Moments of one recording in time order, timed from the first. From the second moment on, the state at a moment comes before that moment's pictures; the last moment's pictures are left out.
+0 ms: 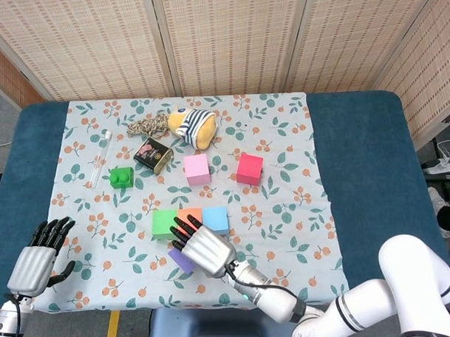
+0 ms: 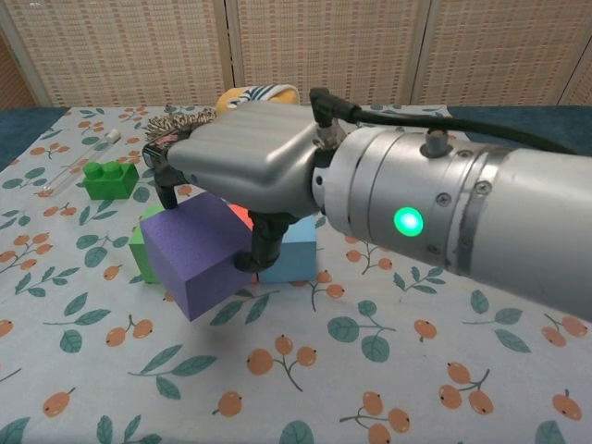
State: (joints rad) left arm -0.18 -1.22 0.02 -1.47 1.56 1.38 0.02; right arm 1.12 -1.61 0.07 -1.96 -0.93 1.15 -1.04
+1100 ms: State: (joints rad) left arm -0.21 -1.30 -0.04 -1.40 1.42 1.31 0.15; right arm 1.31 -1.49 0.15 -1.46 -1.46 0.74 -0.50
